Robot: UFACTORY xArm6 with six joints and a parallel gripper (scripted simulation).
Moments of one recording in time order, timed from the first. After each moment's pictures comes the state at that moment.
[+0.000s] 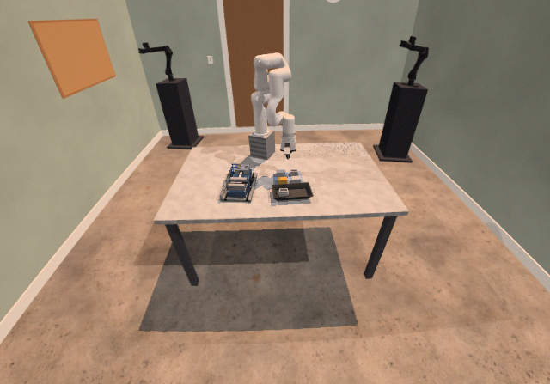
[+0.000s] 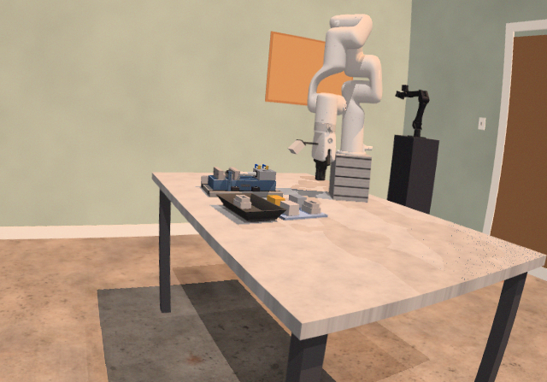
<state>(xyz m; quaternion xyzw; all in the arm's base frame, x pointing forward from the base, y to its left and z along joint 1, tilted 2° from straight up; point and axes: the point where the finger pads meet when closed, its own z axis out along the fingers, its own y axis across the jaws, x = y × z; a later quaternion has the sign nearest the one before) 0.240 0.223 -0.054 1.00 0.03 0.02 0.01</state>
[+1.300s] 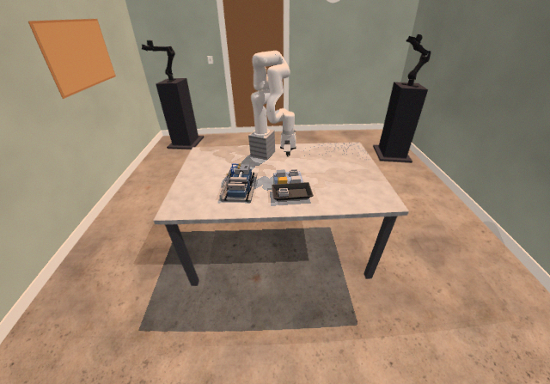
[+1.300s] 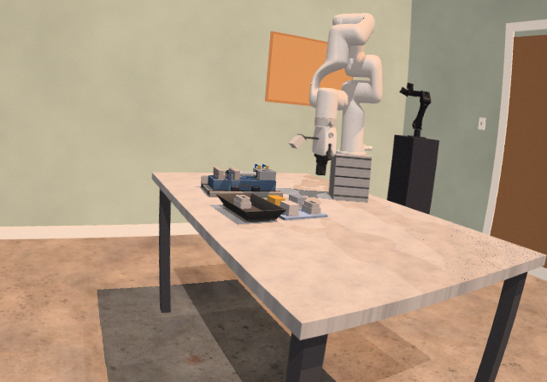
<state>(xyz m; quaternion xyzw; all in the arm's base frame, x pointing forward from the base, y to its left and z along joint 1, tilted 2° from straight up) 0.239 0.223 -0.036 1.00 0.03 0.02 0.01</state>
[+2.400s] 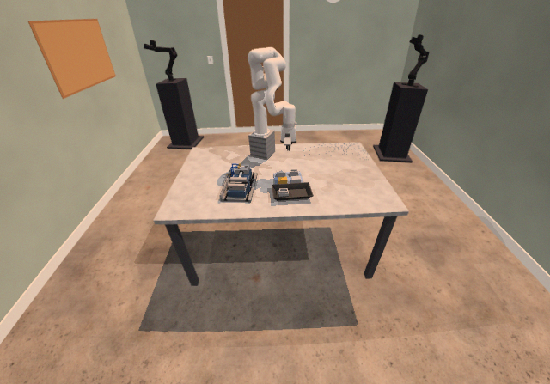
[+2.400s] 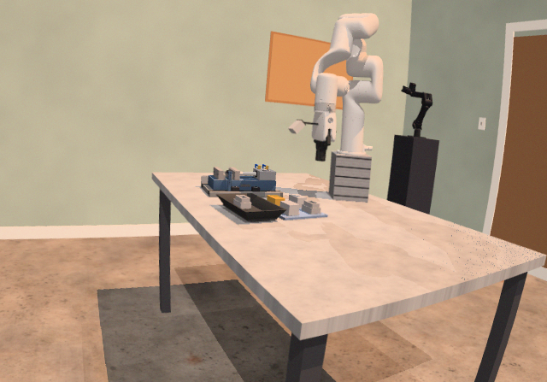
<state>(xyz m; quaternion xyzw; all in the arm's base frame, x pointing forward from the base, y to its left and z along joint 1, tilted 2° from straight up) 0.244 0.226 0.015 1.00 0.03 0.01 0.01</state>
